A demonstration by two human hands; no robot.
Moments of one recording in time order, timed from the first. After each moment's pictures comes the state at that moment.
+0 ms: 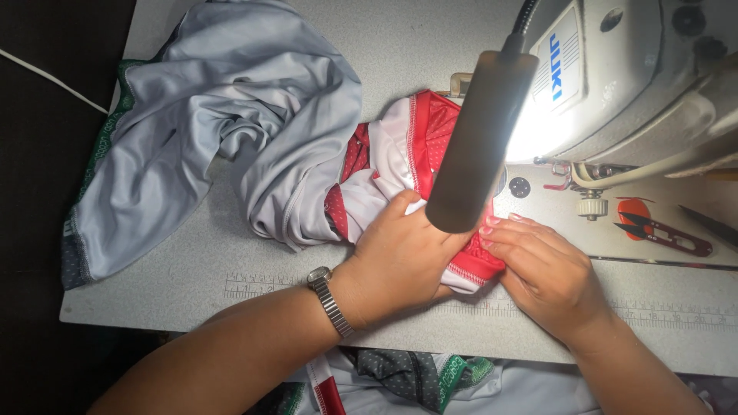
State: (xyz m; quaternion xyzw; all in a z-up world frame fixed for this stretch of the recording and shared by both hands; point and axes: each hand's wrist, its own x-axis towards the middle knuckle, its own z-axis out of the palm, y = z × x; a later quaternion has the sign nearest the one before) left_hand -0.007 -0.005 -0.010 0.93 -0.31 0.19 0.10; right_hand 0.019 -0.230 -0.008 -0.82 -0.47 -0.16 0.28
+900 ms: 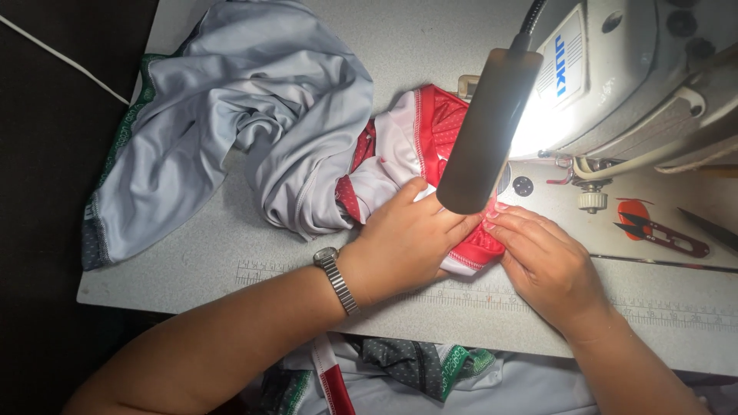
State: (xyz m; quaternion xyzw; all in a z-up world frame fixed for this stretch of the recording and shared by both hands) left_hand -0.003 0.003 -0.012 0.92 -0.34 0.20 0.05; right_hand 0.017 -0.223 -0.002 -0.83 -0.46 -0.18 0.24
